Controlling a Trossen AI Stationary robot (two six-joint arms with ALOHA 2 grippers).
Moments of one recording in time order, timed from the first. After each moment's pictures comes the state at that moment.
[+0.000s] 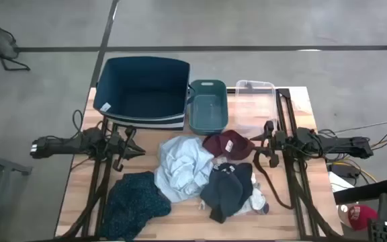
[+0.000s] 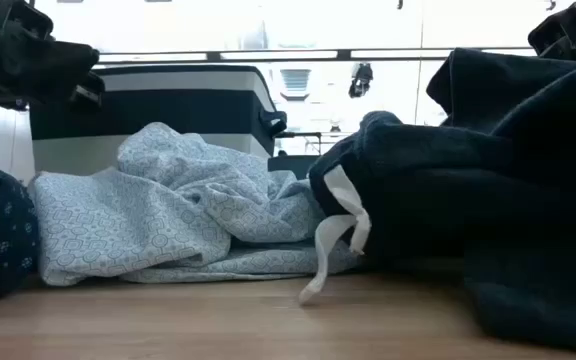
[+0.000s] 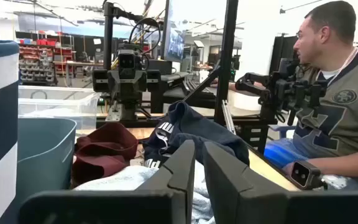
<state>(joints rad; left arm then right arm) 0.00 0.02 0.01 0.09 0.23 -0.09 0.00 0.03 0.01 0.01 0.00 0.09</state>
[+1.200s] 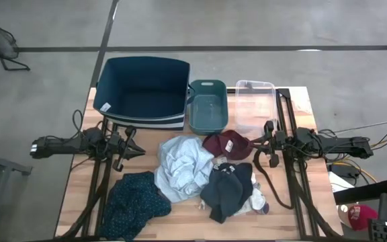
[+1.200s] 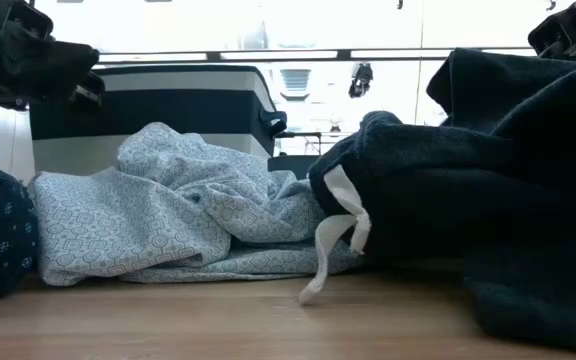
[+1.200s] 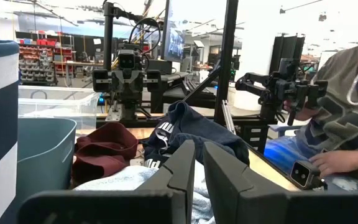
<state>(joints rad) 0.00 0.02 0.01 0.09 0.23 -0.09 0.00 0.03 0.01 0.01 0.00 0.09</state>
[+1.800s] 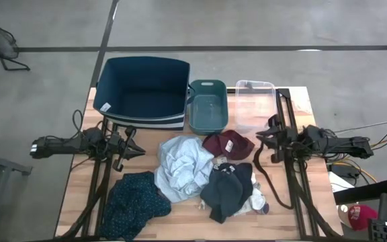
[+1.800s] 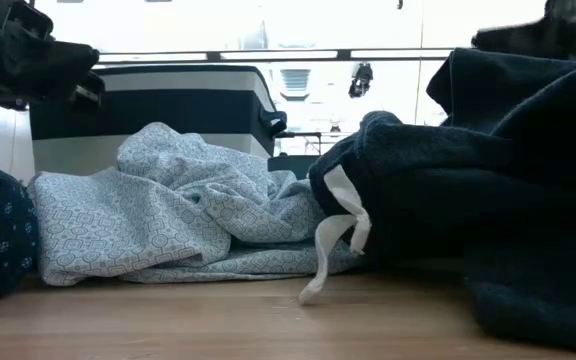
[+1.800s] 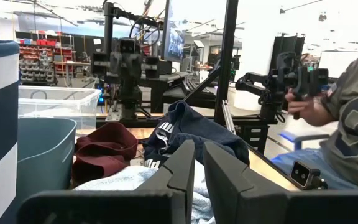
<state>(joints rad) 0.00 0.02 0.01 0.09 0.23 -0.09 0.00 0.04 0.01 0.32 0.05 0.02</state>
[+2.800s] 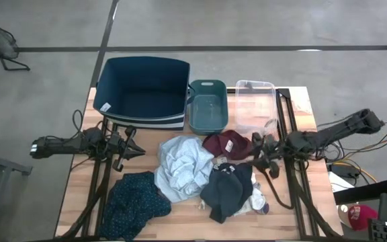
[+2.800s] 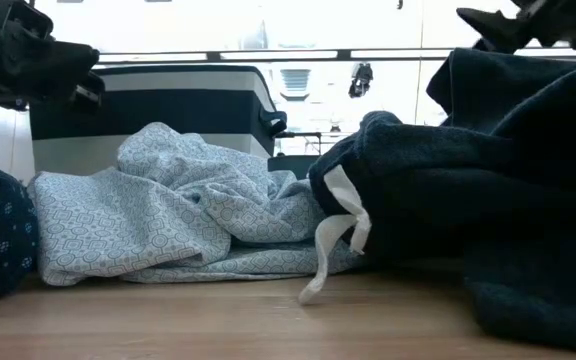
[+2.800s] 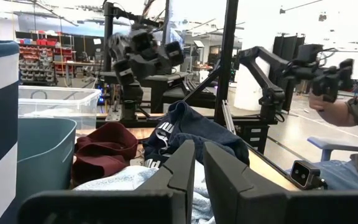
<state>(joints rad) 0.00 0.02 0.01 0.09 0.23 -0.09 0.30 0.69 0.28 0.39 0.04 0.43</state>
